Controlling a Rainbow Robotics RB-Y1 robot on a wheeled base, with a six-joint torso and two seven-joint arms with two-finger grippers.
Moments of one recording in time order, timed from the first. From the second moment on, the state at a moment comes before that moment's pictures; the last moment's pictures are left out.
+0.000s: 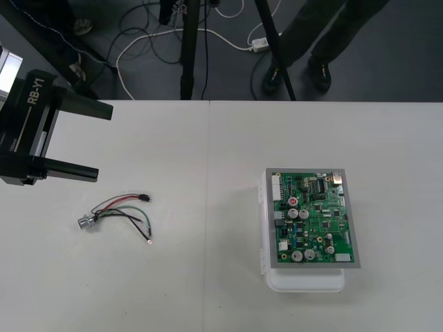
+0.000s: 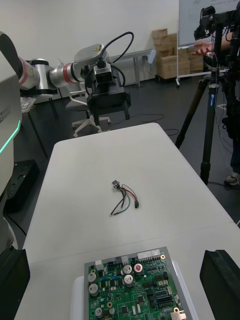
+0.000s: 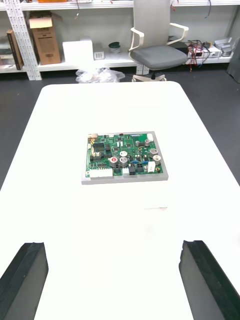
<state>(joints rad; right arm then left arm) 0.21 -1.23 -0.63 -1.78 0.45 -1.56 -0.29 -0.27 1.22 0.04 -2.04 -0.88 -1.21 0.30</state>
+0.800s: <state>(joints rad) 0.21 -1.23 -0.63 -1.78 0.45 -1.56 -0.29 -0.27 1.22 0.04 -2.04 -0.88 -1.21 0.30</state>
